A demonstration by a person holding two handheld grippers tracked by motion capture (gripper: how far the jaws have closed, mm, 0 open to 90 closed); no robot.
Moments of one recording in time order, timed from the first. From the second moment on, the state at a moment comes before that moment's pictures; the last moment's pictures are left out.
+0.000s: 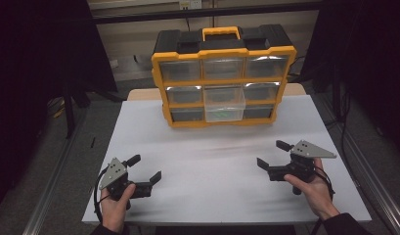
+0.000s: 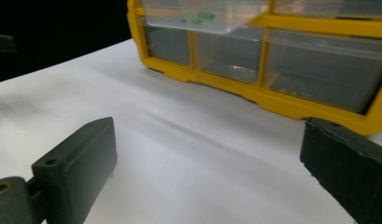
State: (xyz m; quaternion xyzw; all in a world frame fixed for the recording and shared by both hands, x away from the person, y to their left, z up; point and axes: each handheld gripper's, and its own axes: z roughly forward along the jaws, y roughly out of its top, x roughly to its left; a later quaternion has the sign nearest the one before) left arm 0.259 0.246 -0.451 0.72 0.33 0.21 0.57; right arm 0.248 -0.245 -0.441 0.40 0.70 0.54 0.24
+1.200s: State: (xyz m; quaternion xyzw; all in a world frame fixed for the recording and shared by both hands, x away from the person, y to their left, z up) left arm 0.259 0.244 -0.450 0.72 0.33 0.21 0.57; right arm 0.275 -0.190 -0.417 0.32 0.72 0.58 0.21
